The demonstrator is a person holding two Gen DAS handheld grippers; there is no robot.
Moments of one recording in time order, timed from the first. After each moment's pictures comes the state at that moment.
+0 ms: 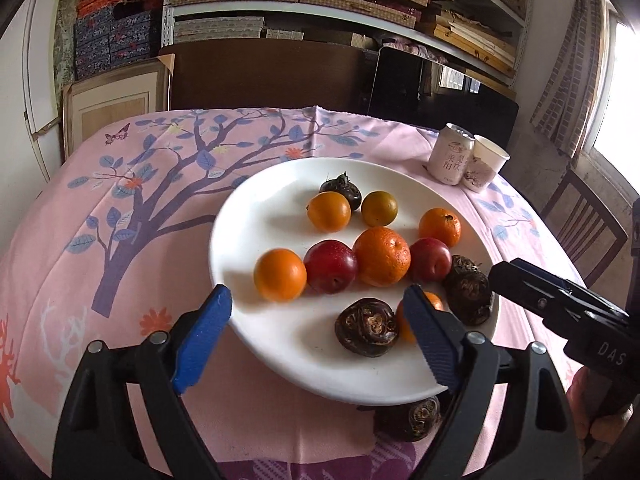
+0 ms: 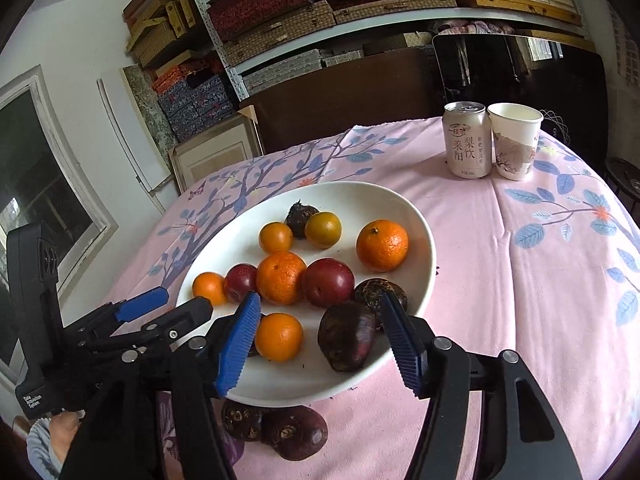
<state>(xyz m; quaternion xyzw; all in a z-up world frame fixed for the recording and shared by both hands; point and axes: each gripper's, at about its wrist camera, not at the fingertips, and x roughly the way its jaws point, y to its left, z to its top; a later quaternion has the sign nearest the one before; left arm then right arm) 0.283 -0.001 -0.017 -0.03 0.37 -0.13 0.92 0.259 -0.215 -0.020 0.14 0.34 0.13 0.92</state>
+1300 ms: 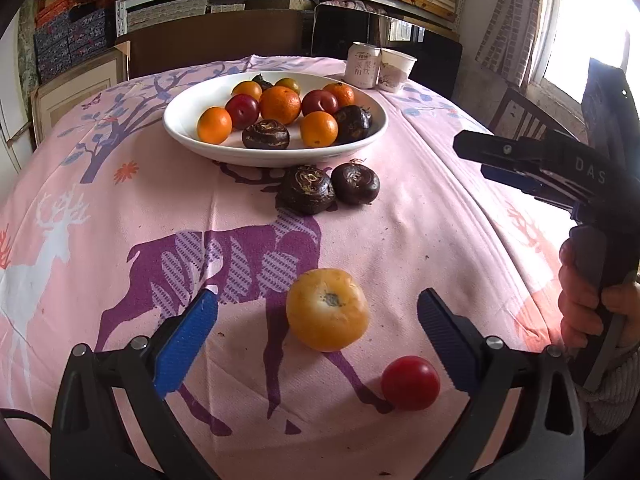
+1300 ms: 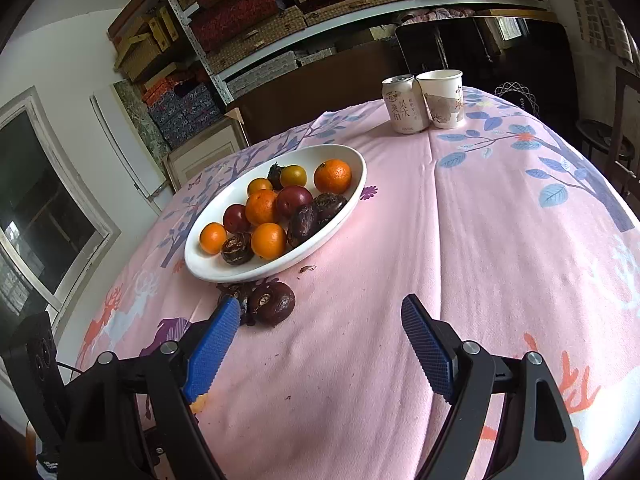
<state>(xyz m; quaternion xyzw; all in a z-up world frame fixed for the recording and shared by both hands) 0.132 -0.025 -0.055 0.03 0.42 -0.20 0.89 0.156 -0.254 -0.036 0.17 0.35 0.10 0.92</state>
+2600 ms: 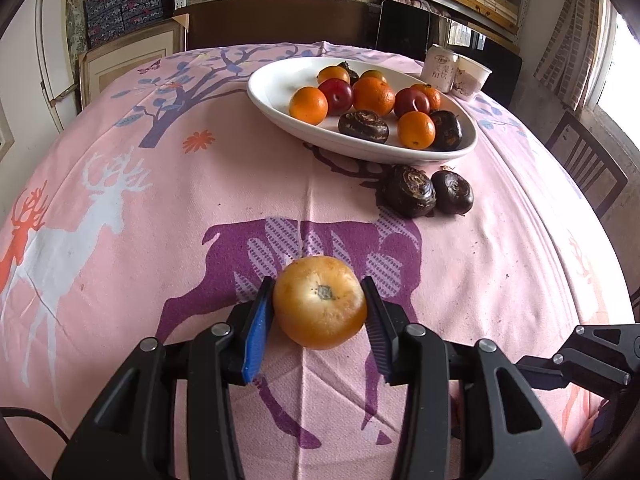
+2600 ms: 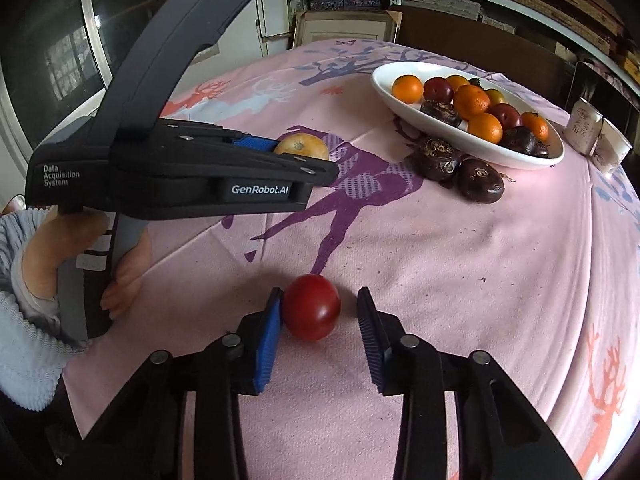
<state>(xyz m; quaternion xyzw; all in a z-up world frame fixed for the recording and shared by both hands) 0.154 0.012 -0.064 0.01 0.44 -0.10 0.89 0.081 -0.118 -0.063 -0.10 0.44 0.29 0.85</state>
